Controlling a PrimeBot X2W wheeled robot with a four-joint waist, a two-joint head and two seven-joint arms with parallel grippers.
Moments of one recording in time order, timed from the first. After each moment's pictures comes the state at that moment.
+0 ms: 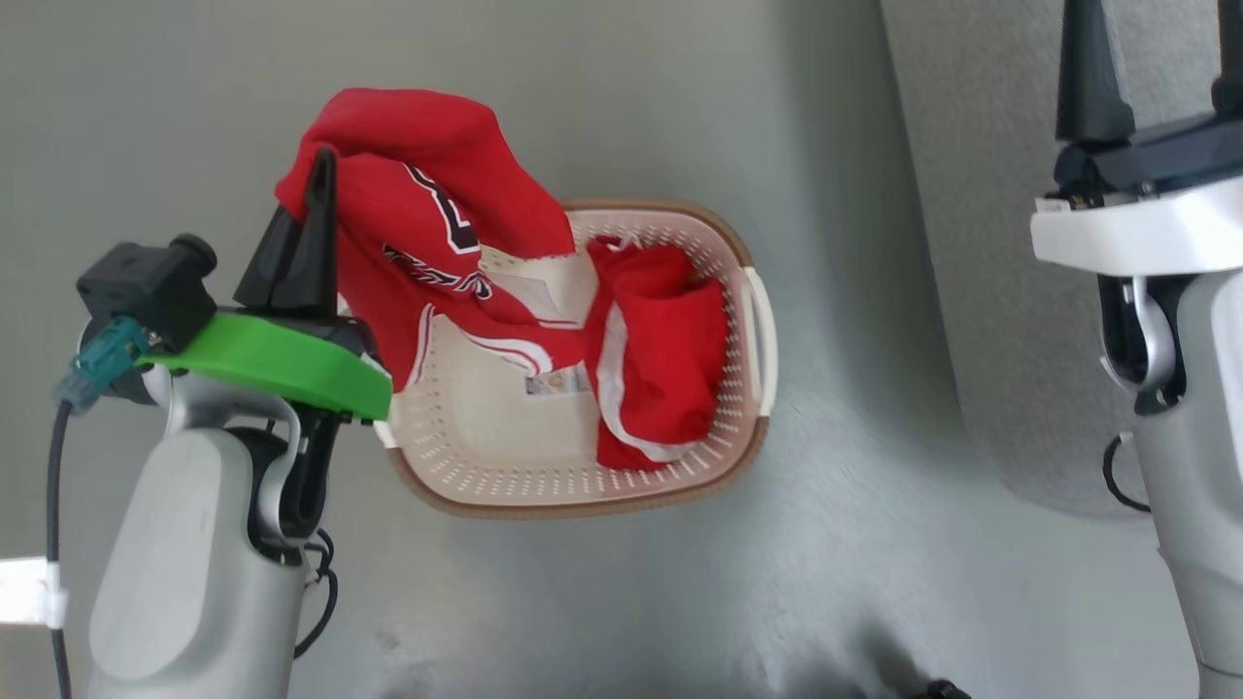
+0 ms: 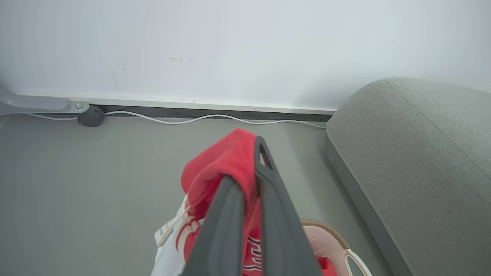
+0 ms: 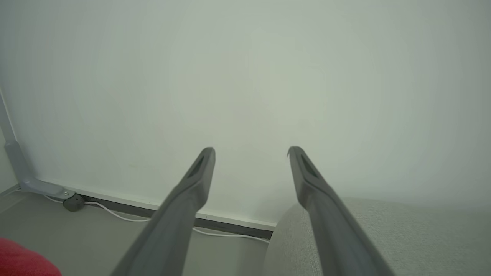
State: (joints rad) left arm -0.42 0.08 -0.18 0.09 -0.44 -0.10 -0.07; right arm -0.51 -0.23 0.16 -0.04 0.09 -0.05 -0.25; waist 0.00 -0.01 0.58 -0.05
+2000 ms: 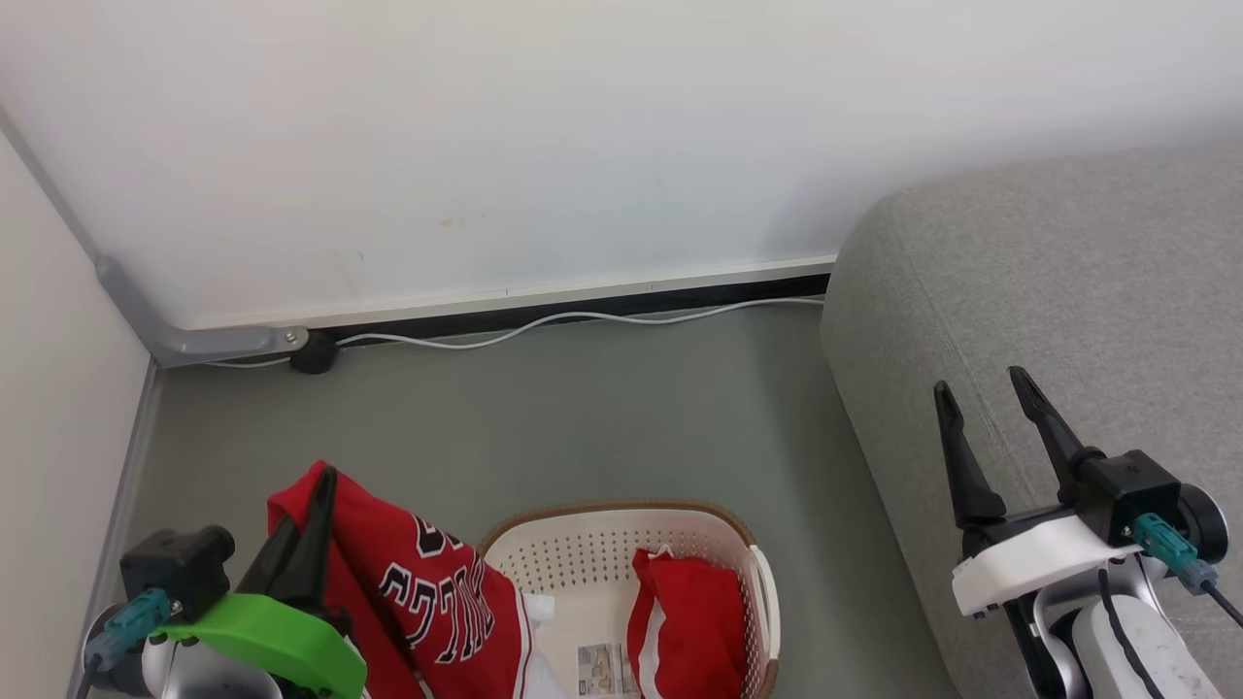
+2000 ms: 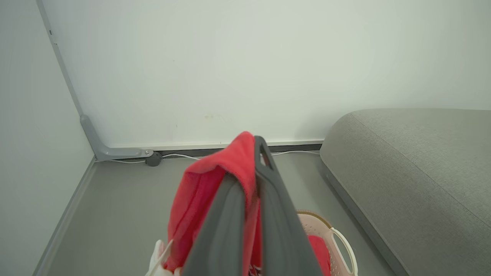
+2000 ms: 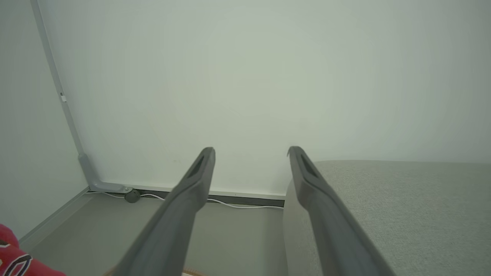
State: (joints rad) left arm 0.06 0.18 -0.16 -0.03 -0.46 -0.09 -0.03; right arm 0.01 -0.15 0.18 0.11 0.13 0.00 -0.25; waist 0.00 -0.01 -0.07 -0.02
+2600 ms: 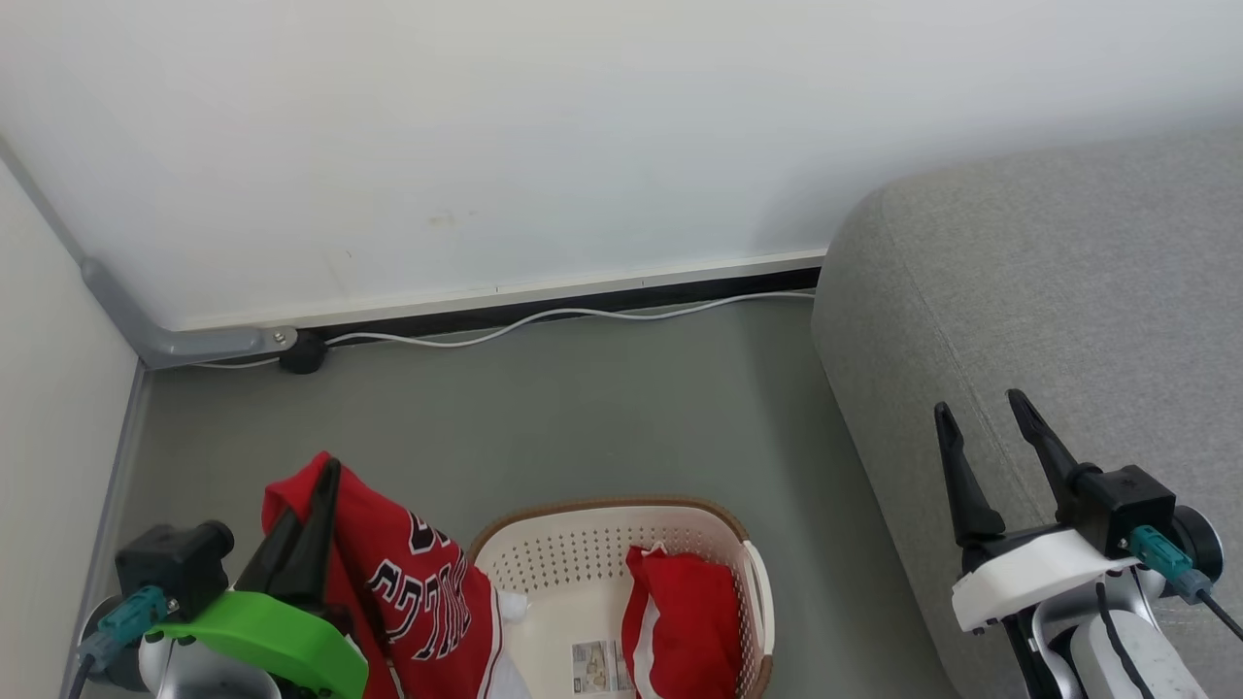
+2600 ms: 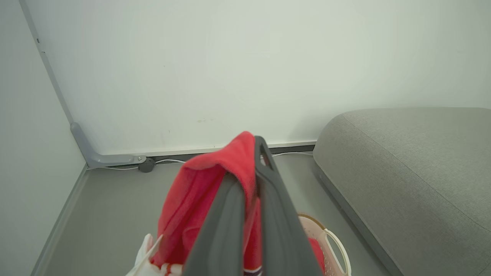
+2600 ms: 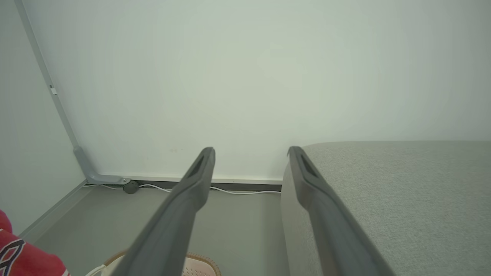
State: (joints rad) left arm 0.08 0.19 -0.17 -0.11 -0.47 -0.08 0.01; right arm 0.03 -0.14 0.16 0.14 0.14 0.01 -0.25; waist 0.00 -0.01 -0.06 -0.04
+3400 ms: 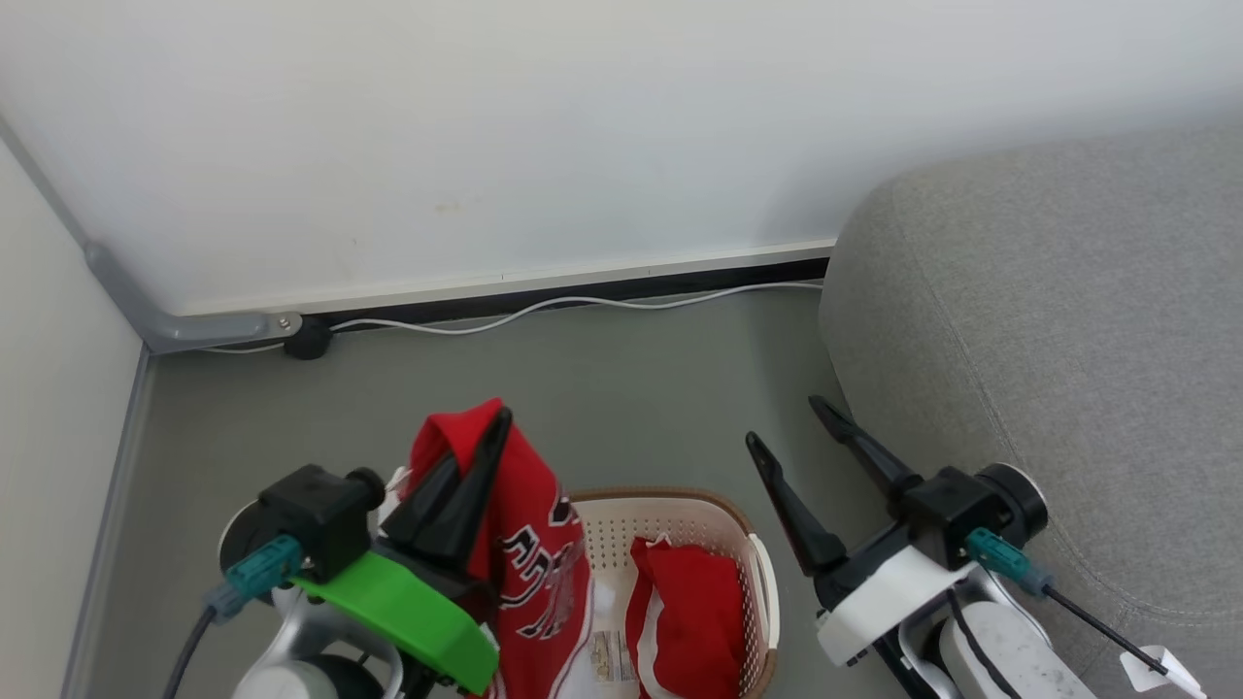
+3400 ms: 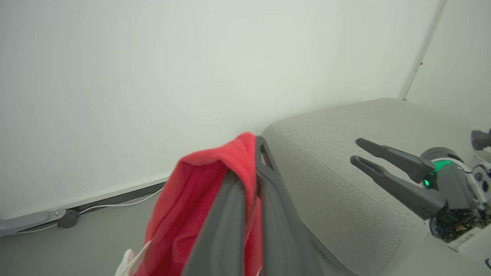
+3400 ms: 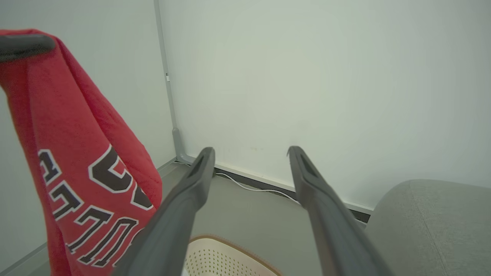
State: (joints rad) left arm 0.01 0.18 -0.35 -0.26 -0.47 -0.10 0.09; right arm -0.04 -0.10 0.39 0.15 0.10 0.11 -0.25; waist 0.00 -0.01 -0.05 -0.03
